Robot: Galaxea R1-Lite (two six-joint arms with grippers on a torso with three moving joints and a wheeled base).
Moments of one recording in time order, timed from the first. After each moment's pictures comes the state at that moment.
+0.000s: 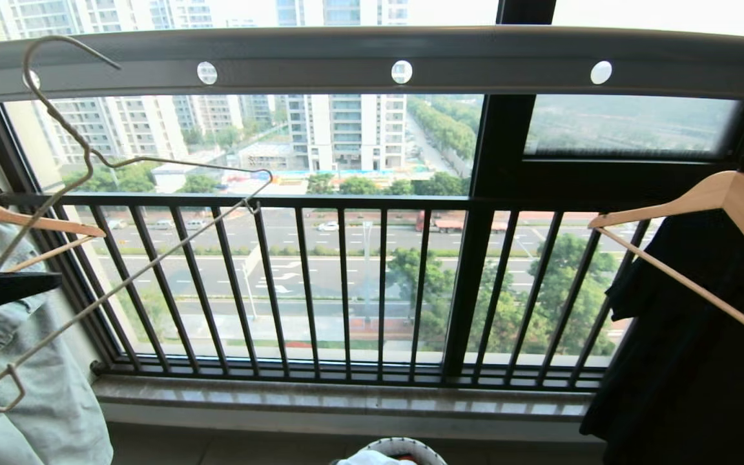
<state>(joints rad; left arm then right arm) 0.35 1.08 -1.02 0.43 -0.76 0.19 0.01 0.00 0.00 0.00 0.01 -0.03</state>
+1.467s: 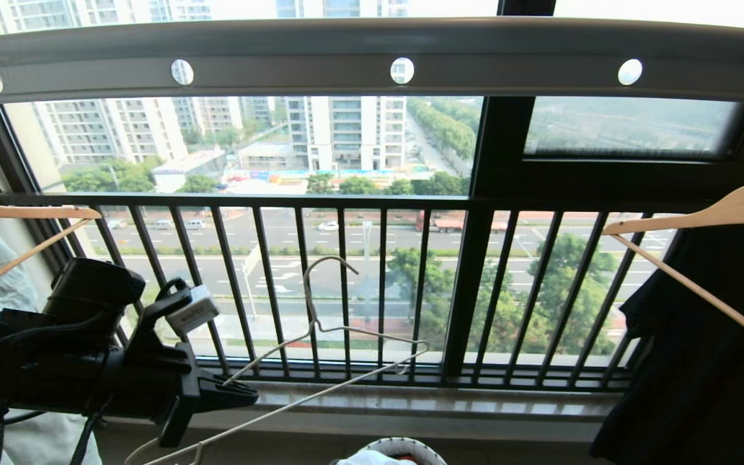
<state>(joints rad) -0.14 1.57 -0.71 0.06 -0.77 0.46 0.01 0.00 0.00 0.00 0.01 -0.03</state>
